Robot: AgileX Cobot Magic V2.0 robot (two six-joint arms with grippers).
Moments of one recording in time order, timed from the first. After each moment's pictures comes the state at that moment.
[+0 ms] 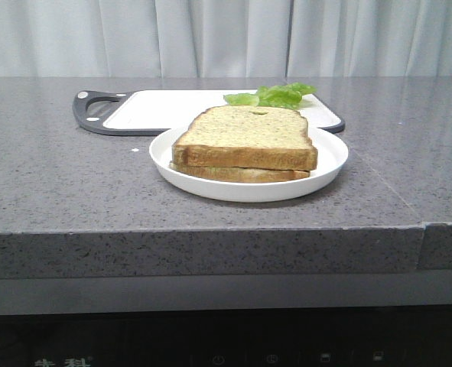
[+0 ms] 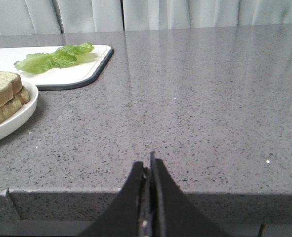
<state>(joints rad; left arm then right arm) 0.00 0.00 0.00 -0.05 0.15 0.05 0.03 -0.01 0.03 0.18 0.15 -0.07</state>
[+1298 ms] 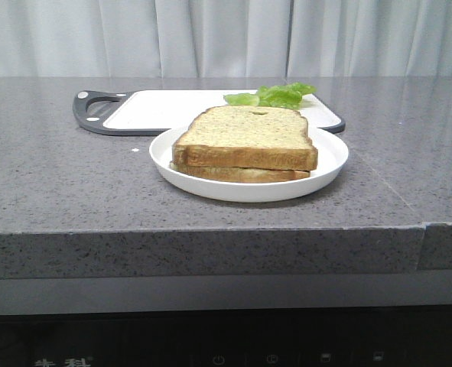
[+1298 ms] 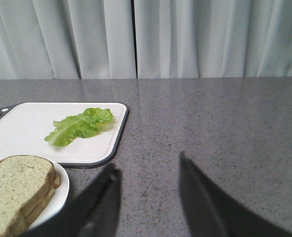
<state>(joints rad) 0.00 0.41 -0.48 -0.05 0.29 0.05 0.03 0.36 -0.54 0.18 0.35 -0.07</state>
